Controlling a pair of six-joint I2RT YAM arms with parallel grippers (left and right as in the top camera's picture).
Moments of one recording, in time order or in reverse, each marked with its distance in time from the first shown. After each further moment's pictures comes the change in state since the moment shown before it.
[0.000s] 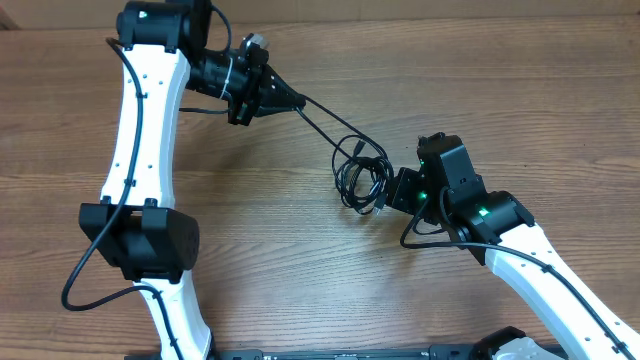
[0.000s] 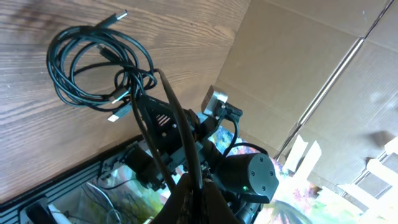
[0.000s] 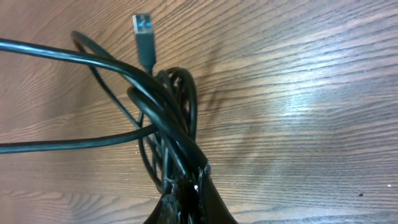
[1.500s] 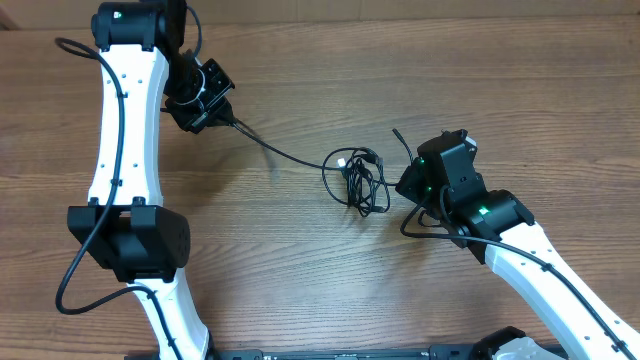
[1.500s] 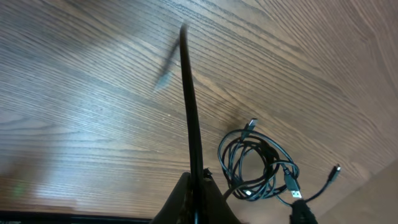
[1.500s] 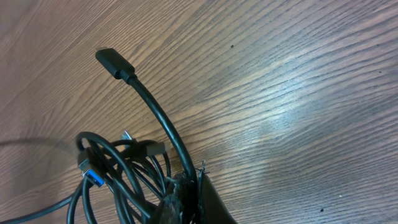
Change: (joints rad) left arm 0.051 0.000 0.000 0.001 -0.725 -0.208; right arm -0.001 0.004 0.006 0.009 0.220 0.144
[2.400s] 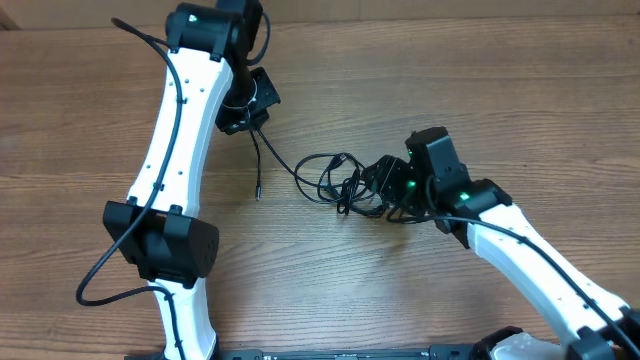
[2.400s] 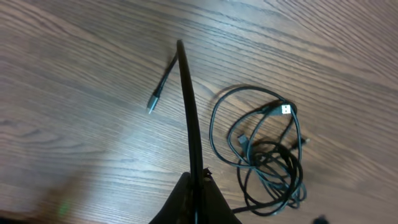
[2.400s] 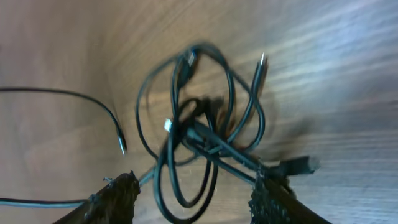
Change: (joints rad) left arm -0.211 0.000 0.000 0.036 -0.291 -0.074; right arm -0.001 0.140 0.000 0.126 -0.328 0.001
